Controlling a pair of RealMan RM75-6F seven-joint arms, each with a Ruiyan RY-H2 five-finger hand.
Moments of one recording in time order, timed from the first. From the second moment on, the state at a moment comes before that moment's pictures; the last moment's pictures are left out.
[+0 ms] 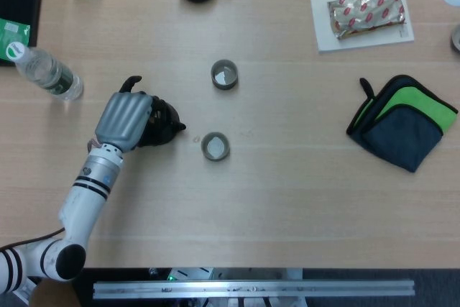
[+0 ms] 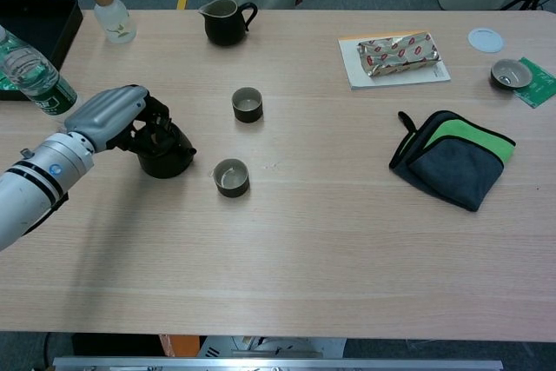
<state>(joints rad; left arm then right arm) -0.52 -1.60 -0.13 -1.52 1.16 1.03 0.26 0.08 -1.11 0.13 -1.52 -1.38 1.42 0.16</state>
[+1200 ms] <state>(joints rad) -0.53 -1.53 -0.16 -1.63 1.14 1.09 0.20 0.08 -1.11 0.13 -1.51 -1.38 1.42 0.17</state>
